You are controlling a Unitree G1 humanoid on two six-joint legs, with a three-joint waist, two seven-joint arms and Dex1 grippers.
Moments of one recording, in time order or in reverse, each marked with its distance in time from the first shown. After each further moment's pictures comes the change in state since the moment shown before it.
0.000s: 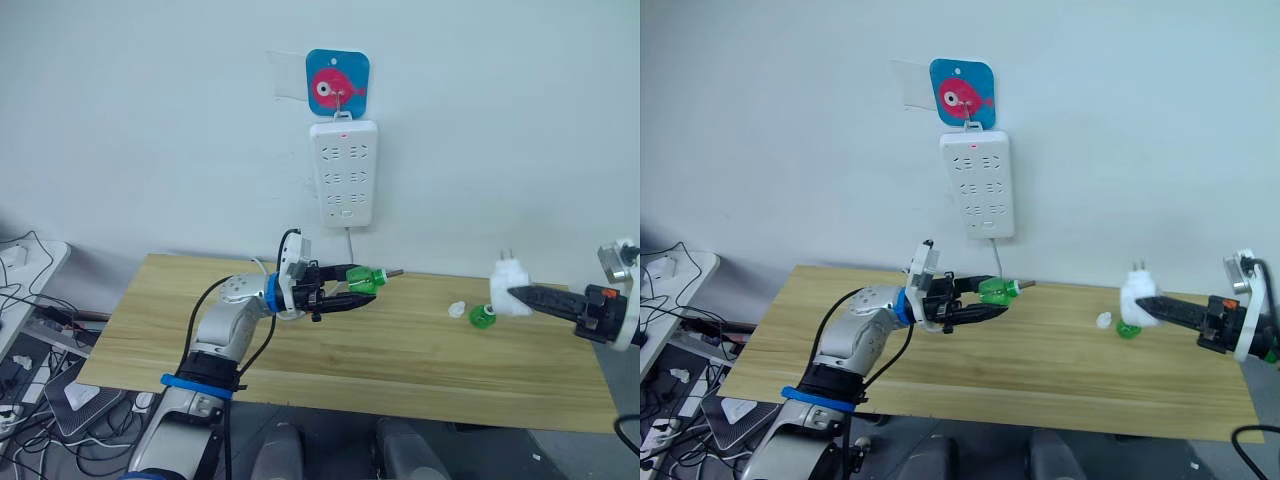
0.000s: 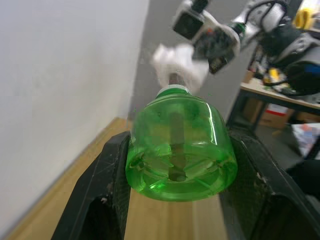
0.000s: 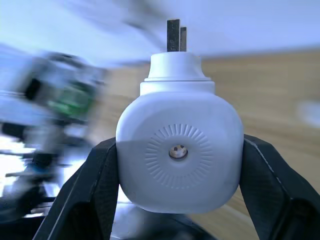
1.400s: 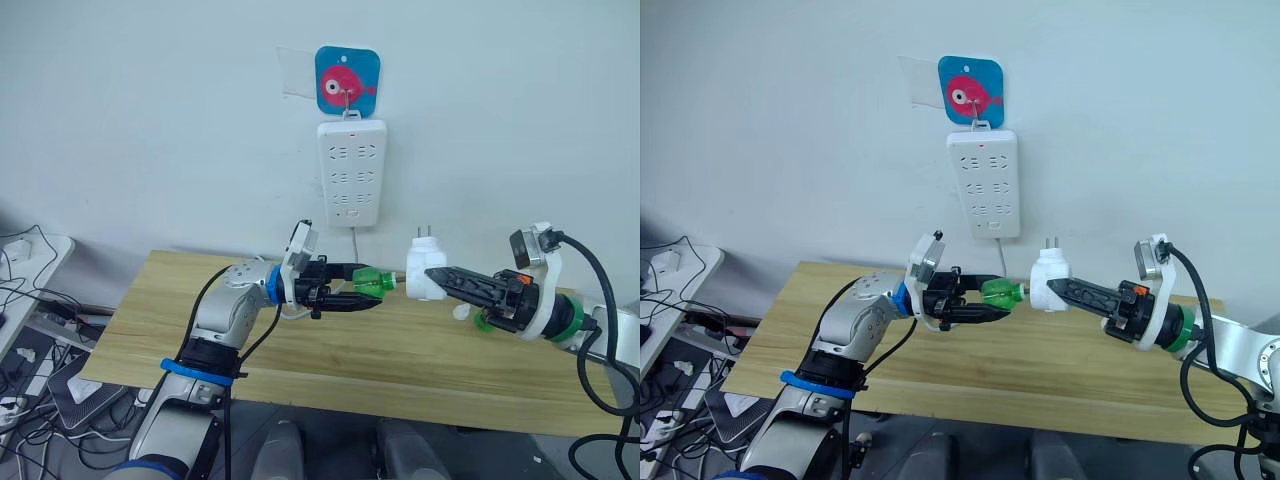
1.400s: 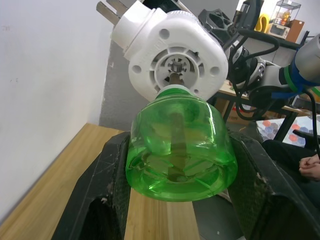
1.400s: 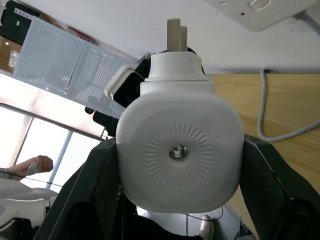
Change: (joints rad) left arm -0.060 -0.021 -0.013 -0.014 -0.008 0.060 -0.057; right arm 0.067 0.017 0.437 -0.188 0.717 -0.484 -0.546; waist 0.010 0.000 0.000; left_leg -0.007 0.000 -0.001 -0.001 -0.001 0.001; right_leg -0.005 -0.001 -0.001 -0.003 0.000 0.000
